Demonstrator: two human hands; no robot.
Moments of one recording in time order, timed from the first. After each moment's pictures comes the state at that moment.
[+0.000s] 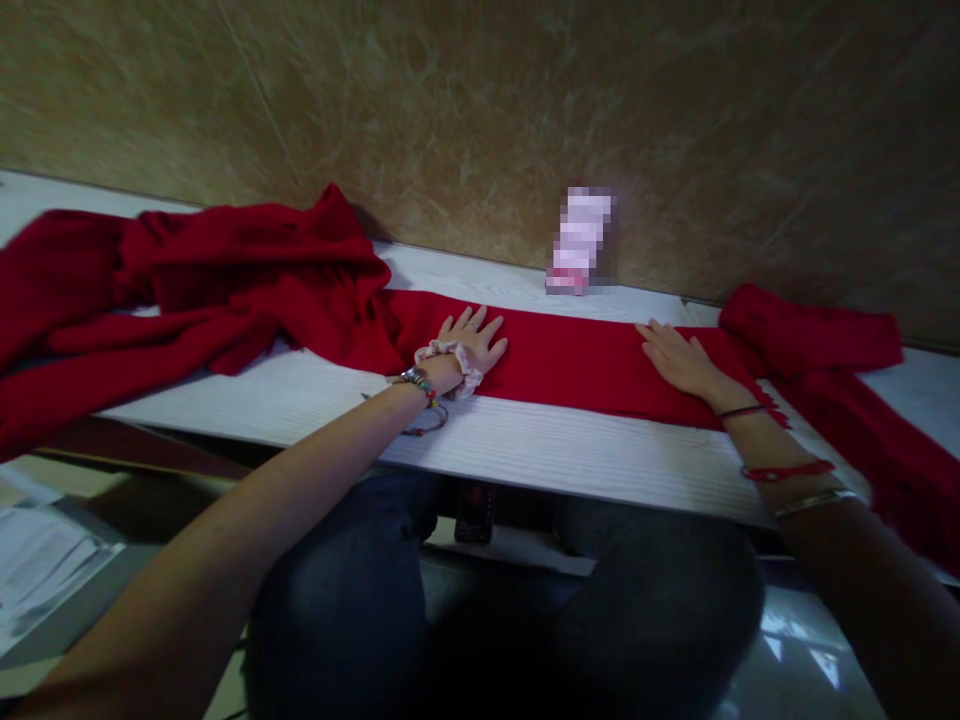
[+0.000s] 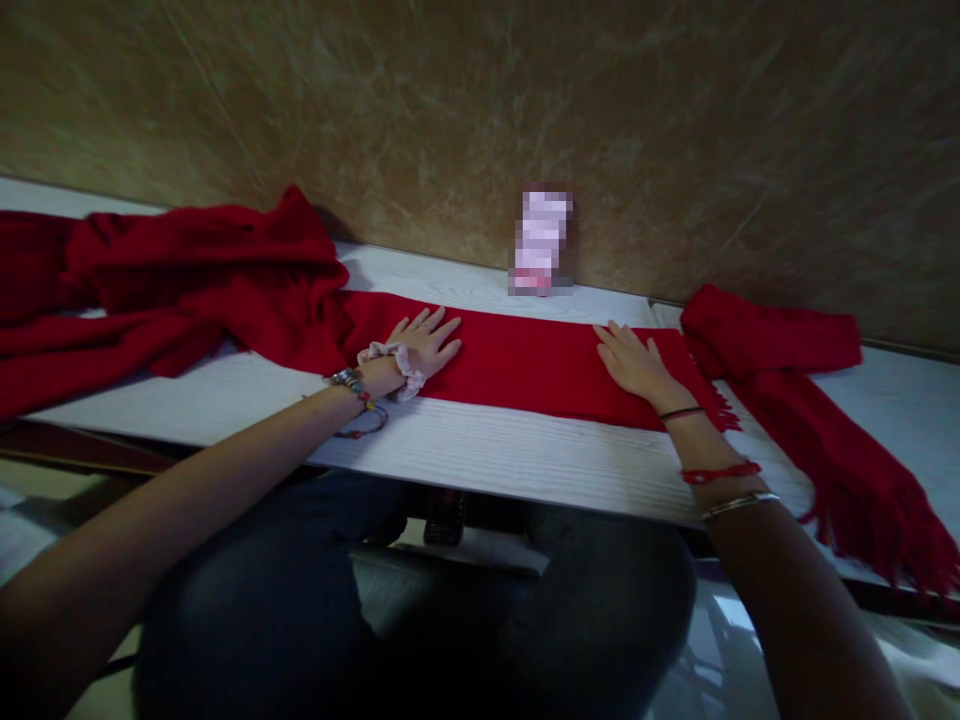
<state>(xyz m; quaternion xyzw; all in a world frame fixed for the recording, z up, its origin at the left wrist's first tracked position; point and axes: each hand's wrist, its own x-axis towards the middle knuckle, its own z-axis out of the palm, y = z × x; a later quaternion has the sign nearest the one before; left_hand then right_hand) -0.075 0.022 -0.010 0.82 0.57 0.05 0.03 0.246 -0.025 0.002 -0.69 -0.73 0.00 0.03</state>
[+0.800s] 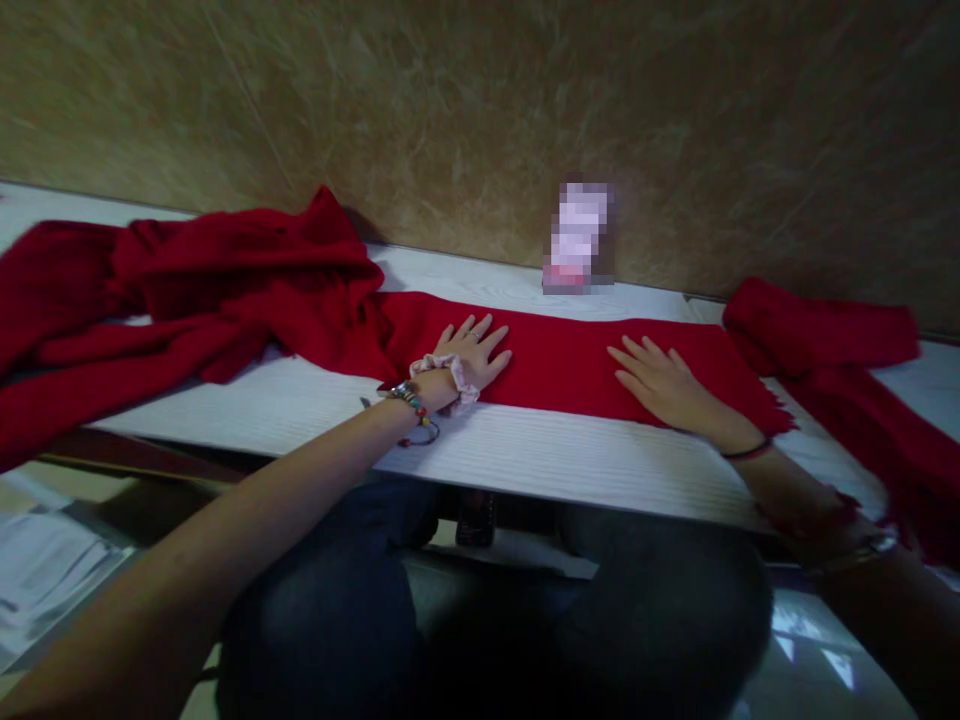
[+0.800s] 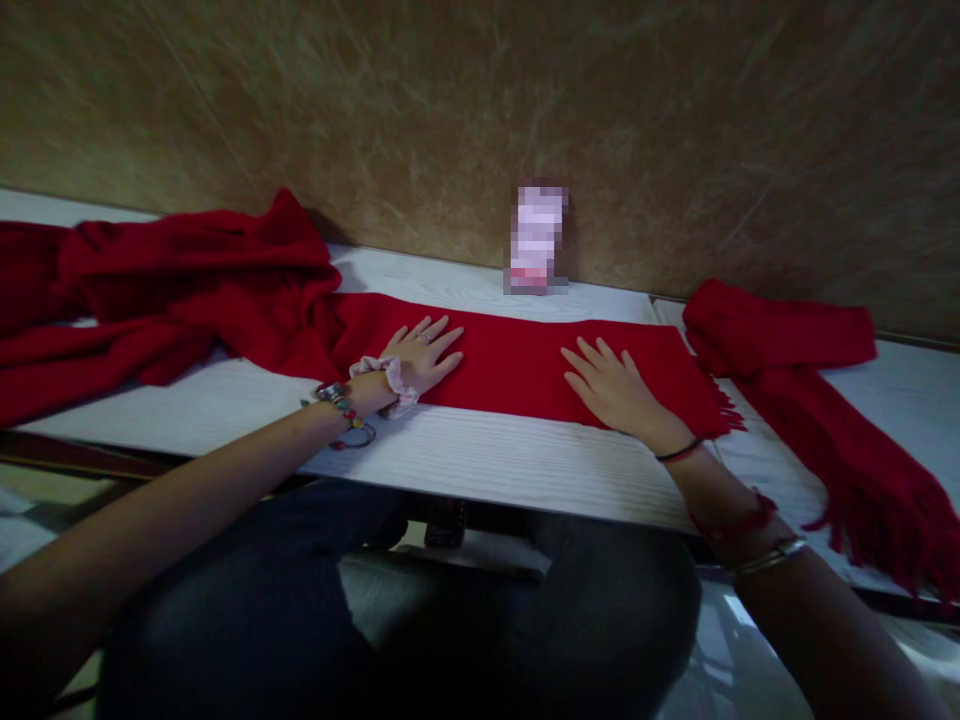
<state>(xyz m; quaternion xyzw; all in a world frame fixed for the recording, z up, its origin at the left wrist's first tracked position) -0.071 0.007 -0.005 0.83 0.55 0.03 0.03 0.211 -0.059 0.000 -0.61 -0.79 -0.05 0.01</state>
